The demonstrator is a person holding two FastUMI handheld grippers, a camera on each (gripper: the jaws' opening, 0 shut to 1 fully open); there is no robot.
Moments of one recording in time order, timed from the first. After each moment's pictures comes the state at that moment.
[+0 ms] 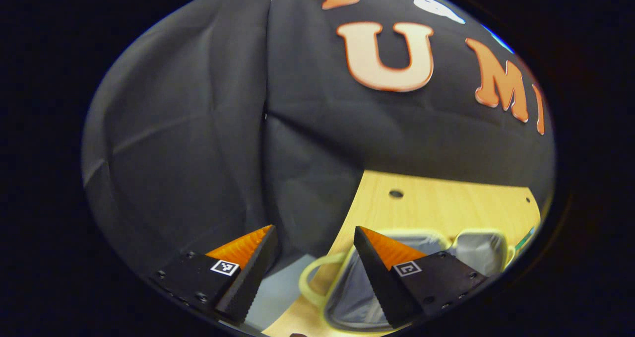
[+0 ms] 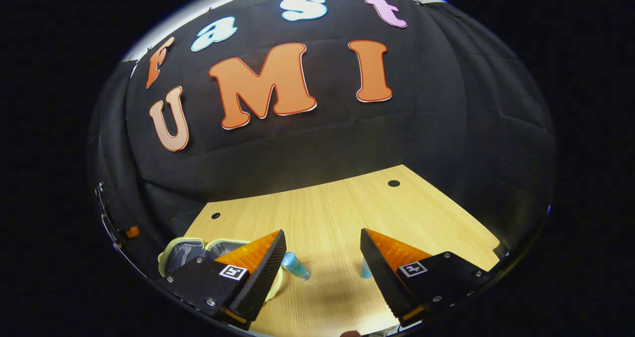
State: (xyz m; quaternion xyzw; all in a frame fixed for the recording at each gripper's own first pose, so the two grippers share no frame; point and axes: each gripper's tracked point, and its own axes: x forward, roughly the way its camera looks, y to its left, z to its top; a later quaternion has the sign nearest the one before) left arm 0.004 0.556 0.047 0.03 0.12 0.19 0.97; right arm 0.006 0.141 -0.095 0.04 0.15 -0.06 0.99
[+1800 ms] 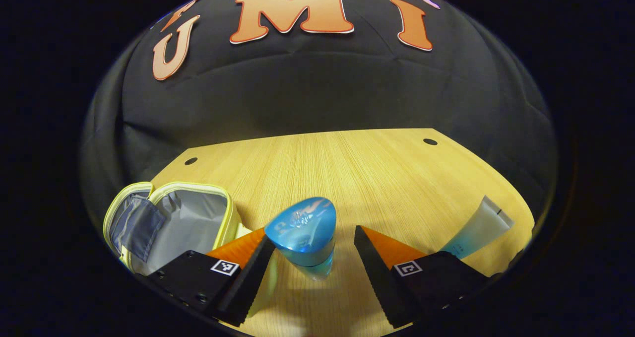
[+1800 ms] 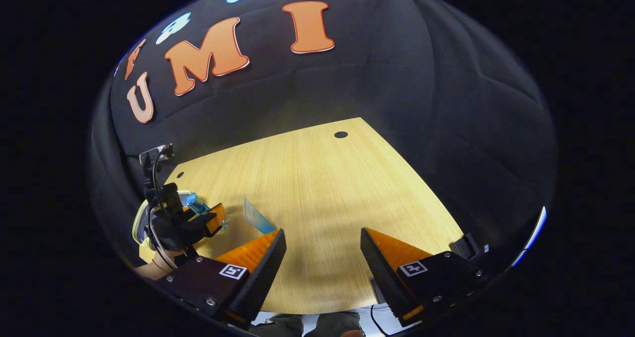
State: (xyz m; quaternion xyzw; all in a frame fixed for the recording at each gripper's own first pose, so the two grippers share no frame) left arm 0.060 0.008 -0.202 0.10 0.23 -0.02 0.97; right arm -0.059 -0.061 -0.191 0.05 0.29 -0.08 0.95
